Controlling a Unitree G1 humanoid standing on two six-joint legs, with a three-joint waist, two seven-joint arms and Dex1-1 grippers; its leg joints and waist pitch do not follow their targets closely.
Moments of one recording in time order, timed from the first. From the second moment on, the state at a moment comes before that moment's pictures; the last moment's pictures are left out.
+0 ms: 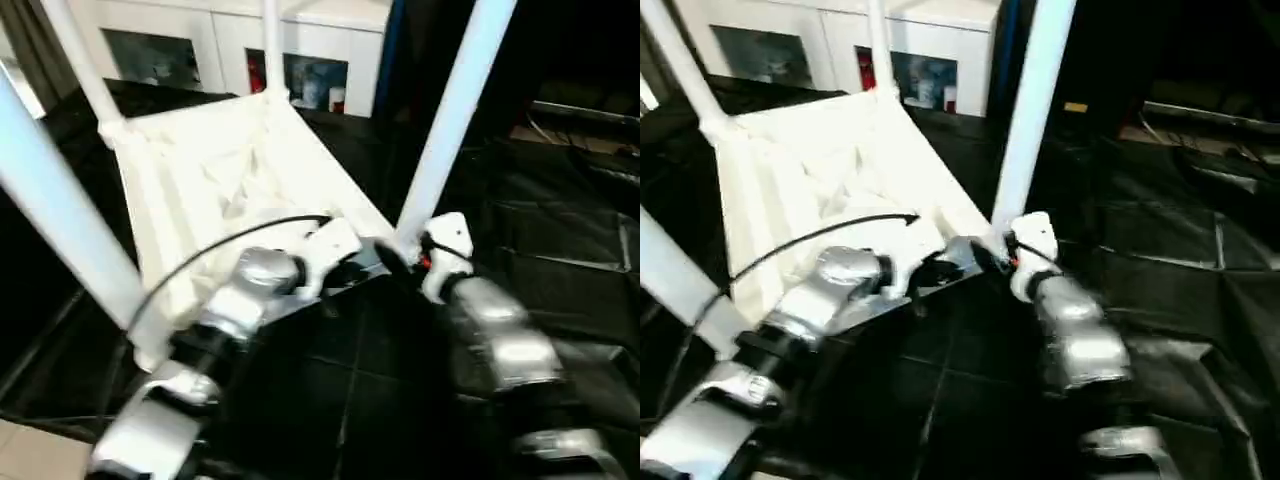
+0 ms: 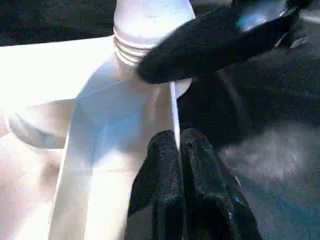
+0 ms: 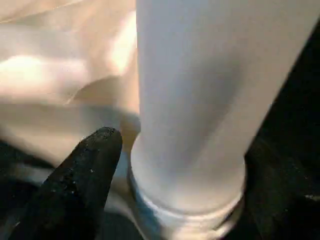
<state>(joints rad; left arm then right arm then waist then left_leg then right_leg) -0.64 0.17 -0.30 0.59 0.11 0.18 -0.91 -0.39 -0.22 0.03 0.42 0.09 0.15 0.59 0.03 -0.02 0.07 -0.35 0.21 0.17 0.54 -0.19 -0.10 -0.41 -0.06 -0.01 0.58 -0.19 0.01</state>
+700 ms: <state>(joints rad) -0.56 0.38 -0.29 0.48 0.00 0.09 -1.28 -0.36 -0.38 0.13 0.35 0.21 0.16 1.07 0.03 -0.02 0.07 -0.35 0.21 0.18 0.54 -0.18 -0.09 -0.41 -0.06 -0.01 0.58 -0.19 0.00</state>
